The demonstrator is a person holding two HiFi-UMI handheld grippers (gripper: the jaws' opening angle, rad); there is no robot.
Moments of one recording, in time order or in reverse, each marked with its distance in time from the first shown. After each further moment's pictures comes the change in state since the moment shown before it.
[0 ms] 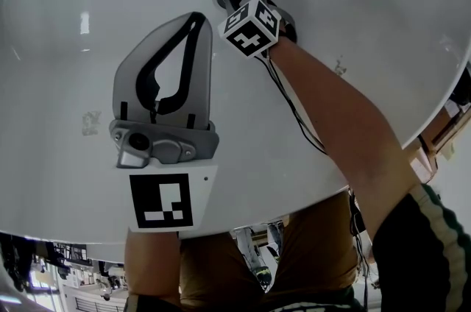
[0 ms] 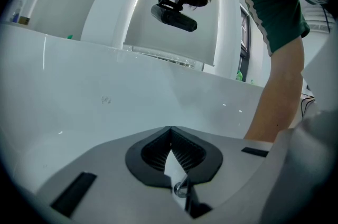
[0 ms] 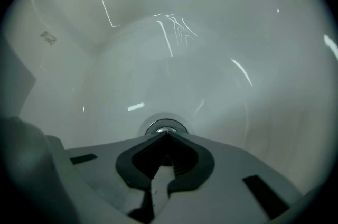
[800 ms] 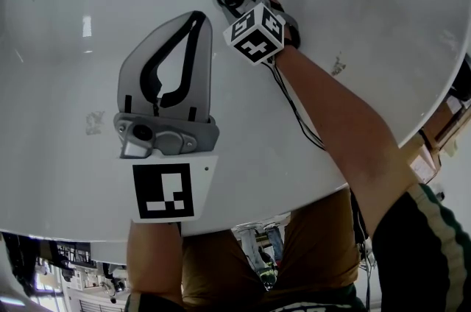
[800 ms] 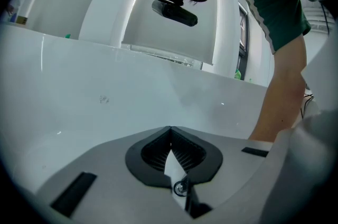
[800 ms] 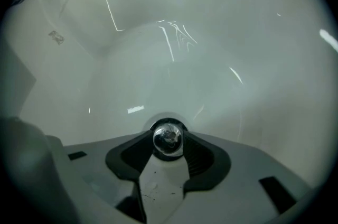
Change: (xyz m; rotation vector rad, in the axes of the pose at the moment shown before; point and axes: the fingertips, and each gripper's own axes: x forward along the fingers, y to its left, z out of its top) left arm 0.000 -0.001 -0.005 0.003 0.015 -0.012; right arm -0.012 0.005 -0.001 -0.031 -0.046 -0.010
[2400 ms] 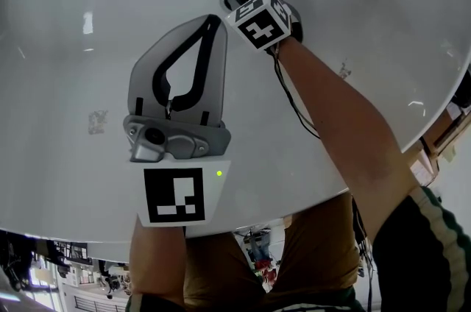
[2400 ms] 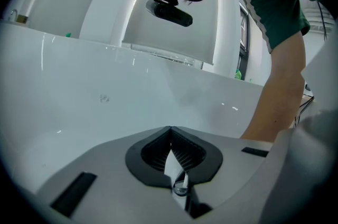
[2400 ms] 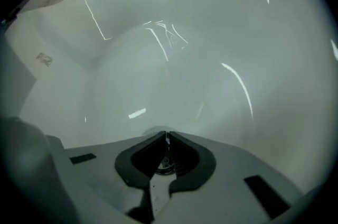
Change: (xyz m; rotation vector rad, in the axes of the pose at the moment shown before) left arm 0.002 0.000 0.001 -0.004 -0.001 -0.003; right arm 0.007 -0.011 0.020 0.124 0.018 0.066
